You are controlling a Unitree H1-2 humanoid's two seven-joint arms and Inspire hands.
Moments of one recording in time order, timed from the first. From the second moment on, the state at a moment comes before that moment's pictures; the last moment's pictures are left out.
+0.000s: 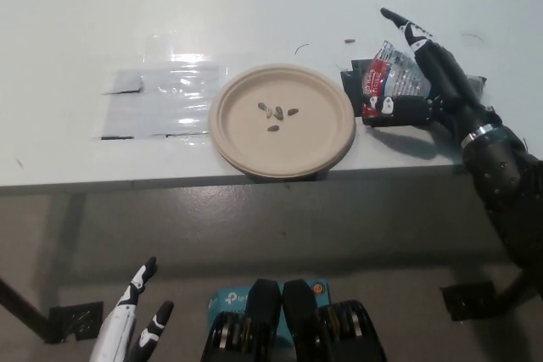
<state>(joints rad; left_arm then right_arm) 0.12 0.17 -0.07 0.09 0.41 -0.29 0.10 -0.78 -0.29 0.22 0.68 -0.35 -0.41 -0.09</state>
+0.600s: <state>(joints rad) -0.02 0.17 -0.07 0.17 0.39 -0.29 0.10 -0.45 -0.28 0.08 0.00 -0.30 -0.35 -0.06</state>
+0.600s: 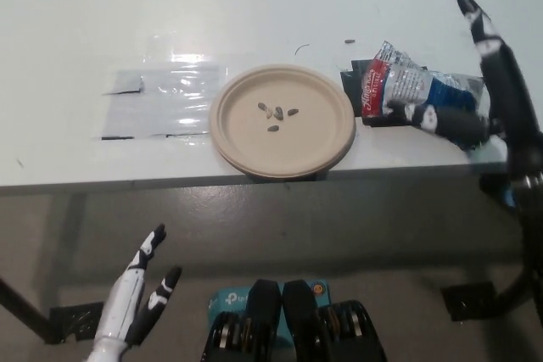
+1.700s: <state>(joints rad) -0.08 0.13 -0.08 0.21 0.27 -0.34 0.09 -0.09 -0.22 0.28 0.14 -0.42 -0.43 -0.30</state>
